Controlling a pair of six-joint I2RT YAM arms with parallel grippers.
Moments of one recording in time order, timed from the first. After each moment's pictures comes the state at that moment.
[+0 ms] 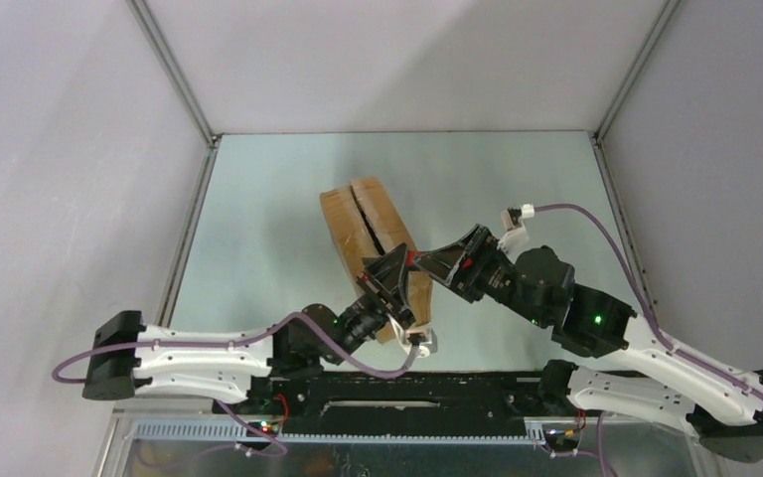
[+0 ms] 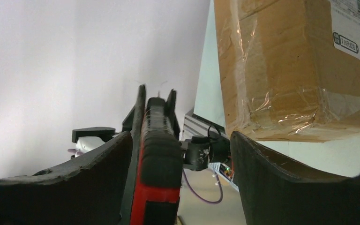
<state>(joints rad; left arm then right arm) -1.43 1.01 0.61 0.63 -0.55 1.42 1.07 0.77 0.92 -0.35 0.21 1.26</state>
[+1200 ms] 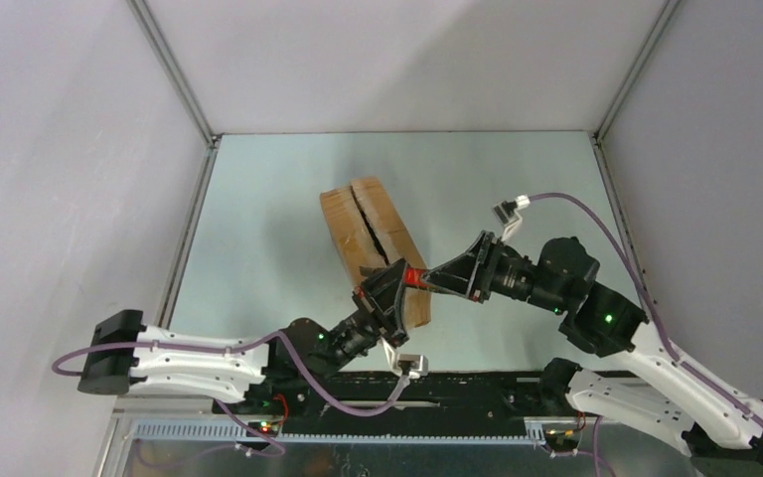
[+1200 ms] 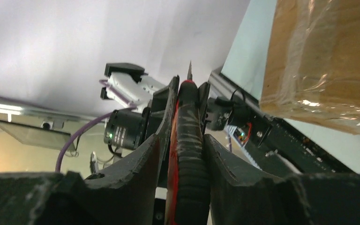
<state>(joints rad) -1.51 0.98 0.50 0.81 -0.49 1.63 0.90 0.73 0.89 -0.26 -0.23 1.15</state>
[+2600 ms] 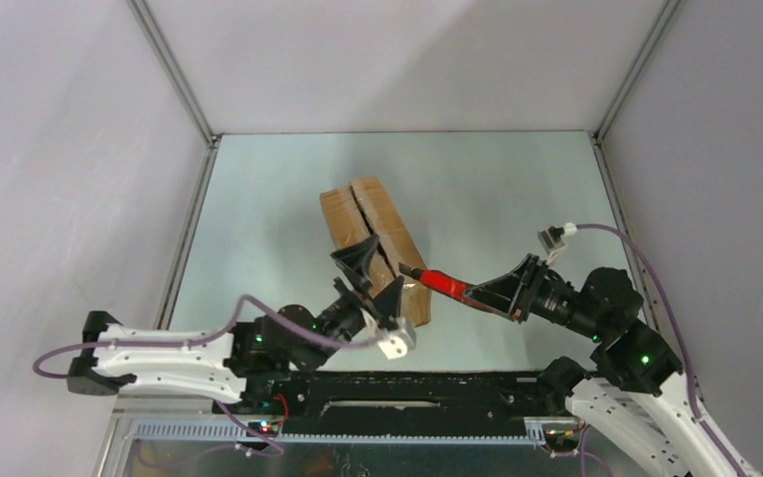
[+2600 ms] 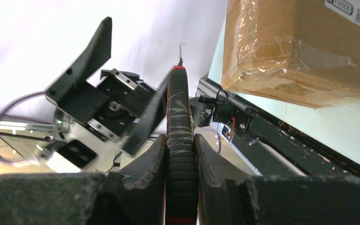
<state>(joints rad) -1.54 0.85 0.70 0.30 -0.66 1.15 0.65 0.46 0.76 -0.45 -0.42 1.18</state>
